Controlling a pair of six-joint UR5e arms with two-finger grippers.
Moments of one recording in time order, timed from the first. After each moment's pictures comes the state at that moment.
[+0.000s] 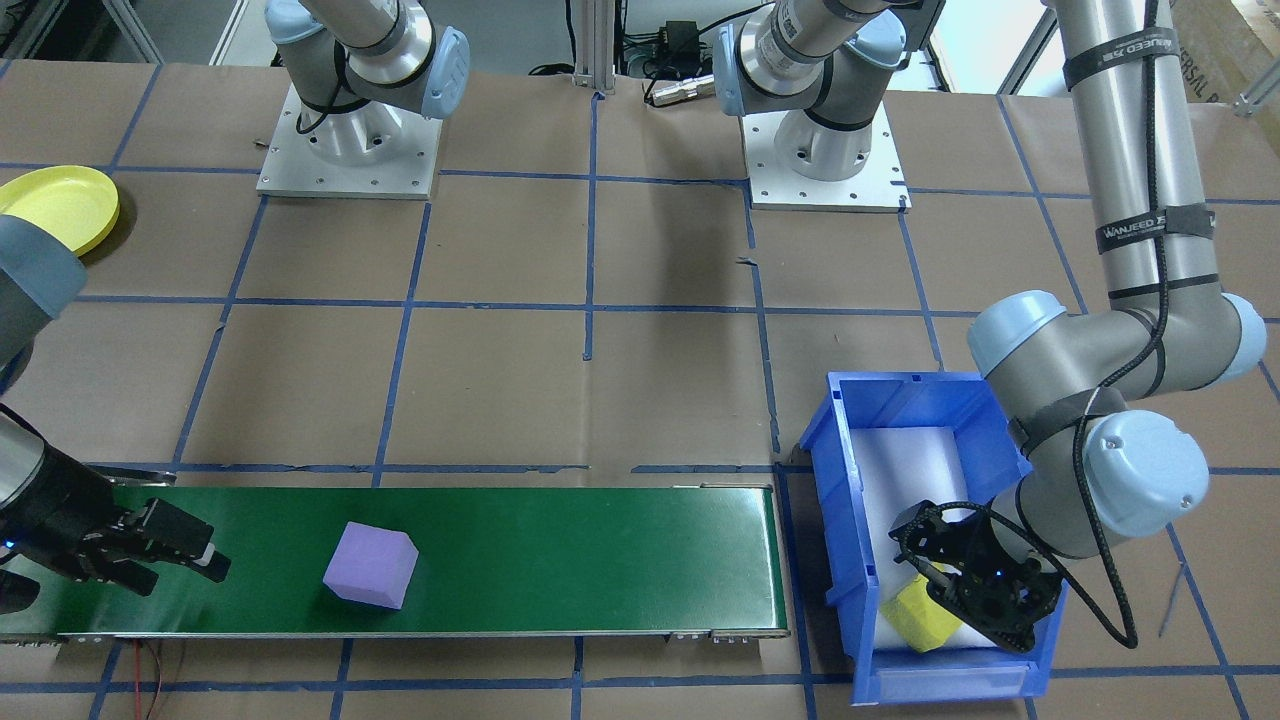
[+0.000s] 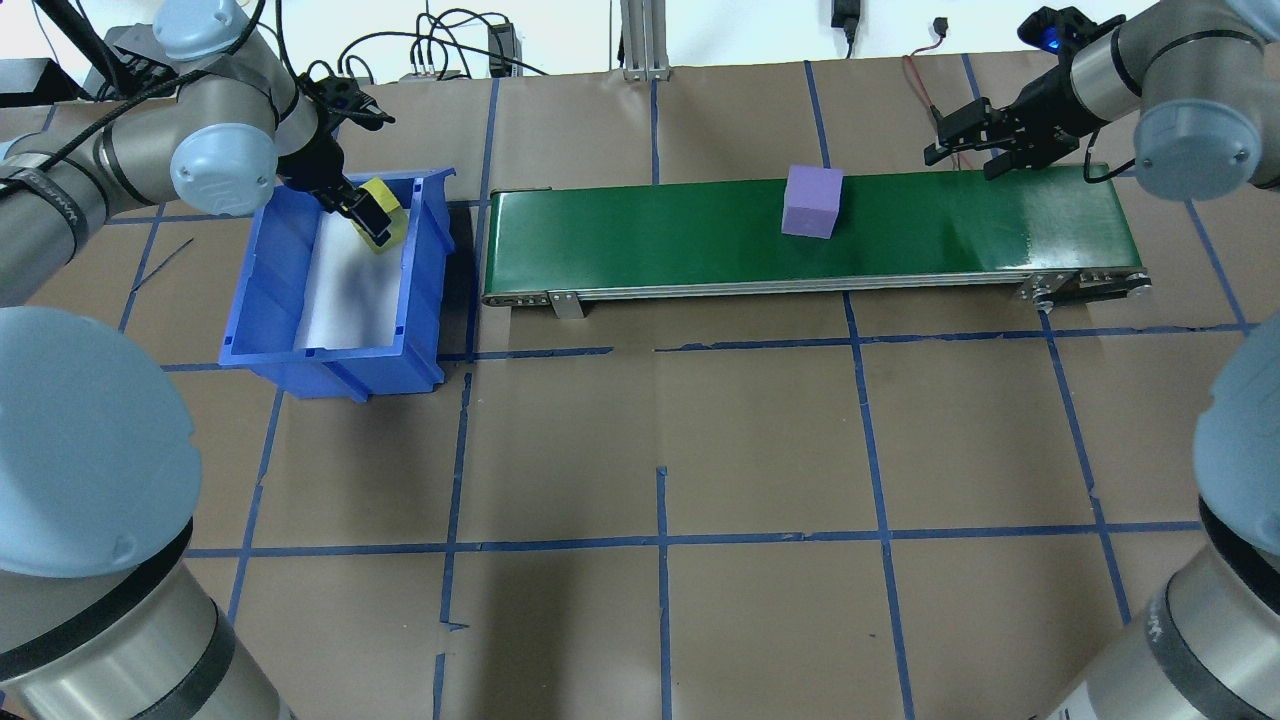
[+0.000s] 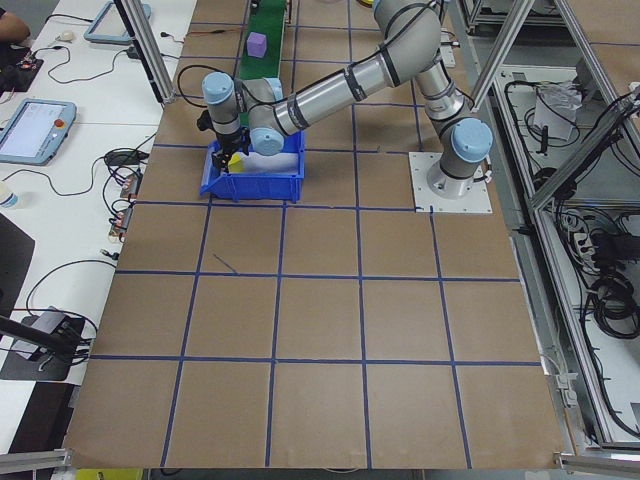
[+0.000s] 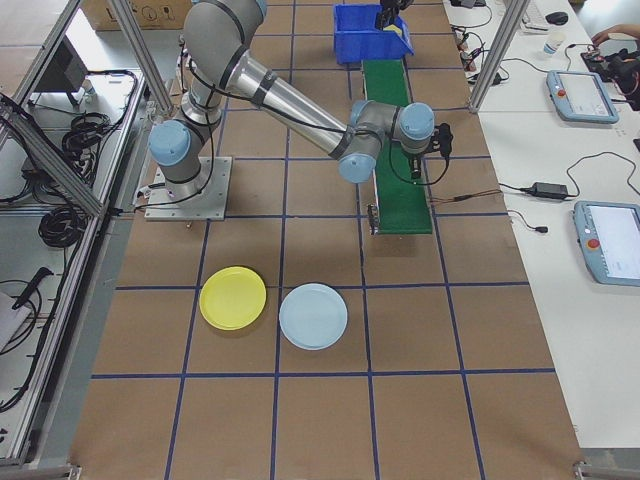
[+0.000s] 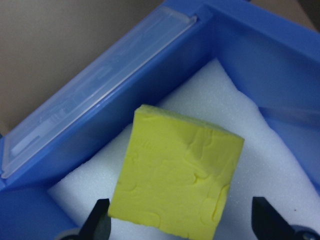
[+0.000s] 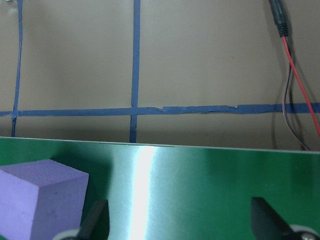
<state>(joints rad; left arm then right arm) -1.37 -2.17 -1.45 -1.07 1.53 0.85 1.22 -1.08 1.56 -2.14 -1.09 -0.33</state>
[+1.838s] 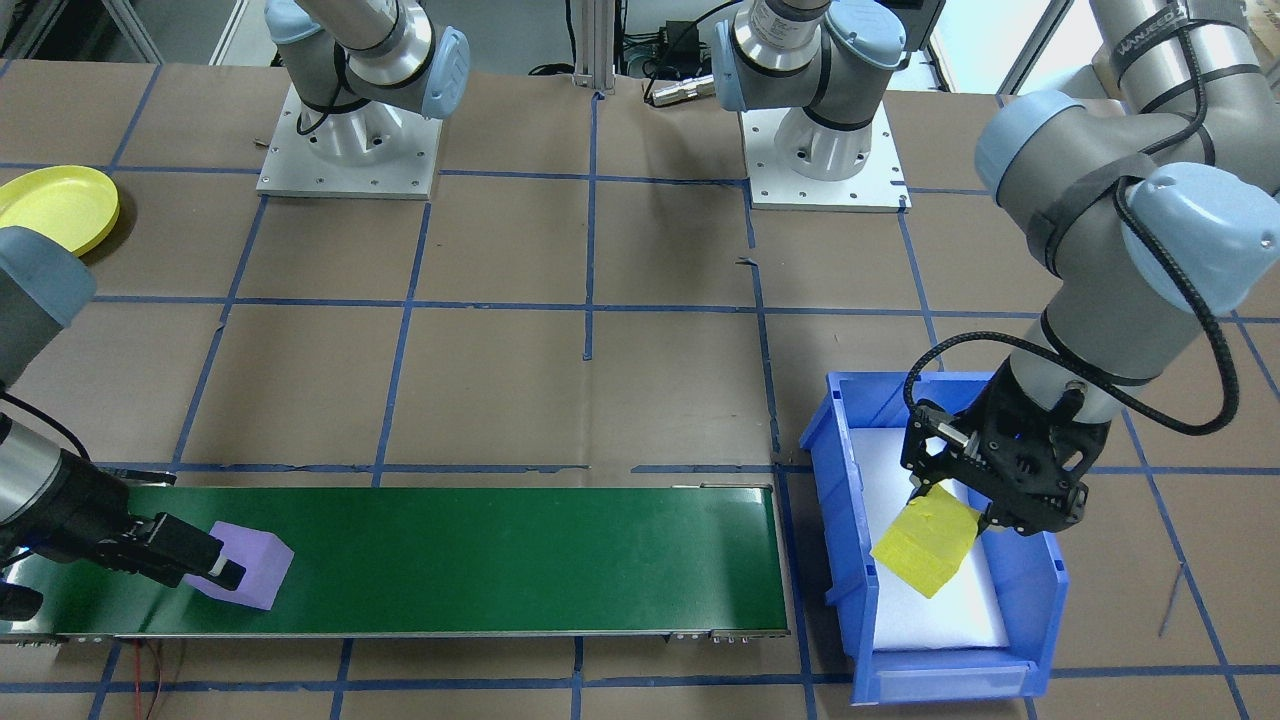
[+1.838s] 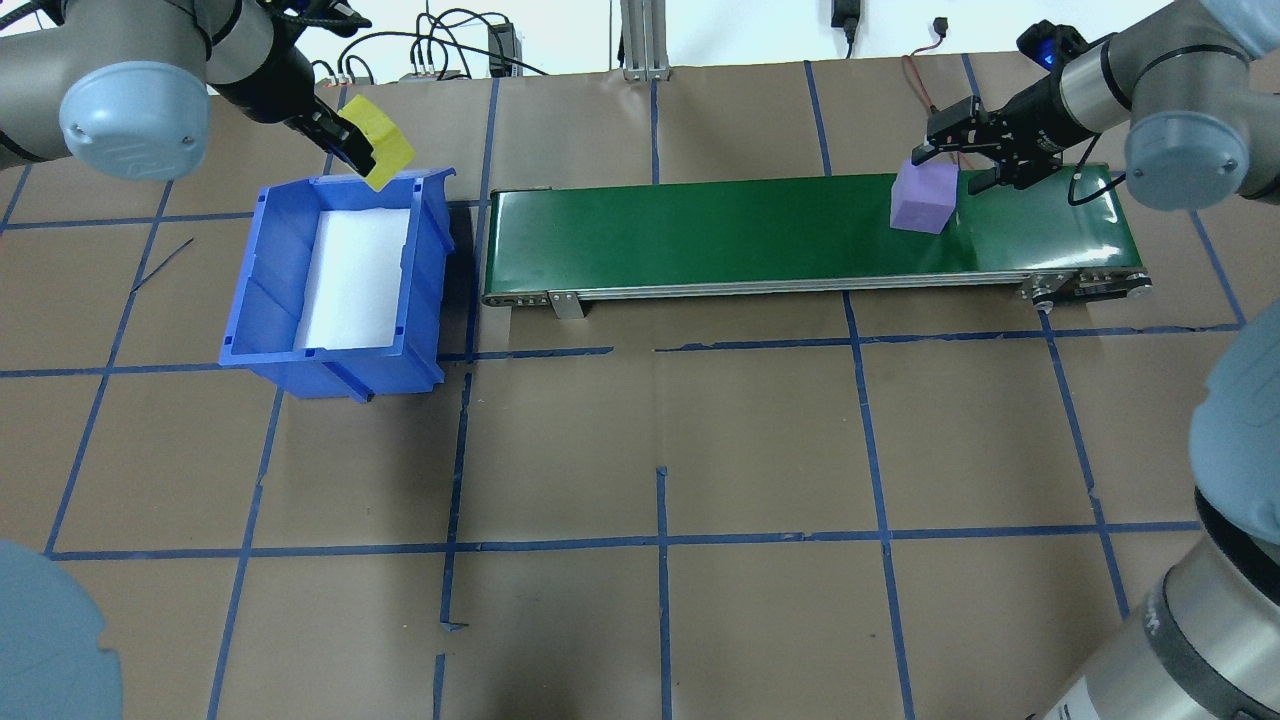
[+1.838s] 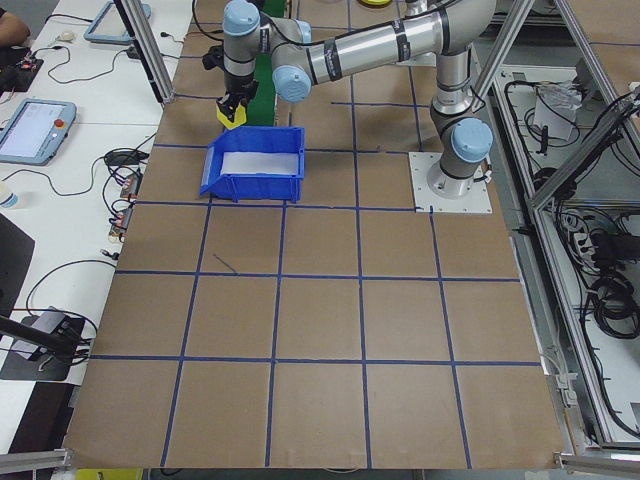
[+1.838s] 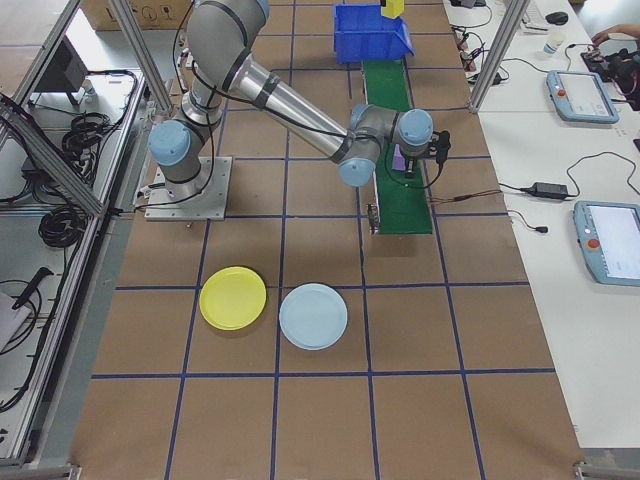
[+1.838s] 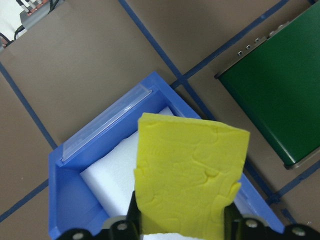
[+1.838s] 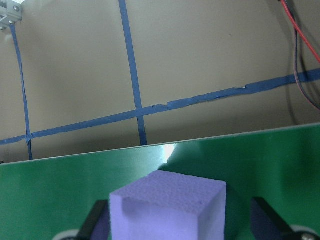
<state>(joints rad) -1.43 -1.90 -1.50 -1.12 1.45 0.77 1.22 -1.06 1.57 -2.14 -1.04 -0.15</state>
